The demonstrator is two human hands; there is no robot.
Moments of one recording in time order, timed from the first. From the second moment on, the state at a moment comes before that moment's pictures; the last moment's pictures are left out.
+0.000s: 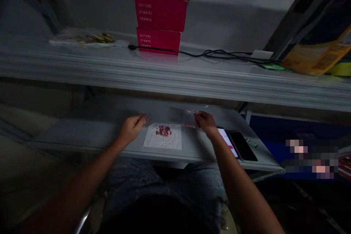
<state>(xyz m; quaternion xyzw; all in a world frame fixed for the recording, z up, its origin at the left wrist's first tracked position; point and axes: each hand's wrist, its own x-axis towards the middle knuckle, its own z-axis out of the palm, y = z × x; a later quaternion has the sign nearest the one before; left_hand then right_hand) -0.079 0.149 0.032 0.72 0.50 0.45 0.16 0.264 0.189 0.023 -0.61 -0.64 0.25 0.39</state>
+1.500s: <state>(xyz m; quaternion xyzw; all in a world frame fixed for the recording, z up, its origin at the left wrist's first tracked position) -0.040 0.078 0.028 0.76 0.30 0.23 0.52 0.173 0.037 0.025 -0.27 -0.87 0.31 0.29</state>
